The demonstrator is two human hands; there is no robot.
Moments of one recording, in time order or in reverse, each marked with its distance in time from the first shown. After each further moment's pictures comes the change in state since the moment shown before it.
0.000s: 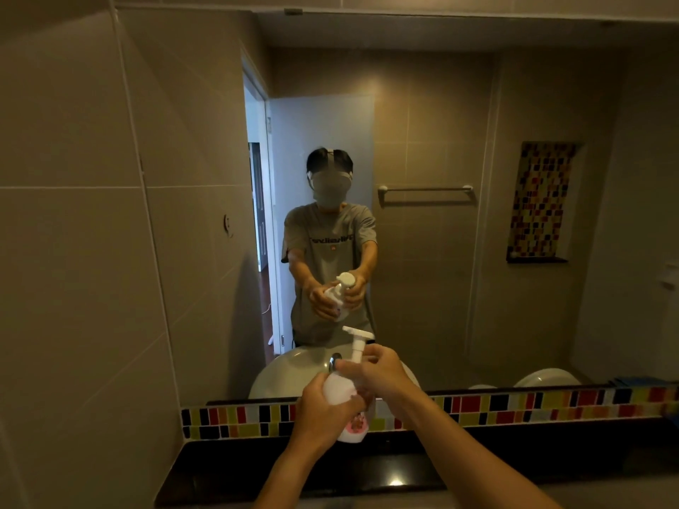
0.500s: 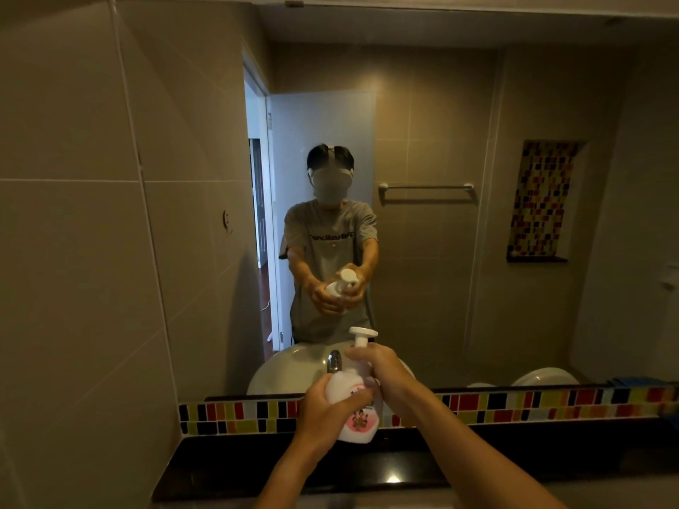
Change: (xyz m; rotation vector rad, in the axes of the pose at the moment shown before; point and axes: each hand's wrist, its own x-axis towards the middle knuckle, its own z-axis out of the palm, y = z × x) left_hand -0.003 -0.003 0.005 -0.143 -0.061 -0.040; right_hand 0.006 0.003 -0.007 0.079 -0.053 0.028
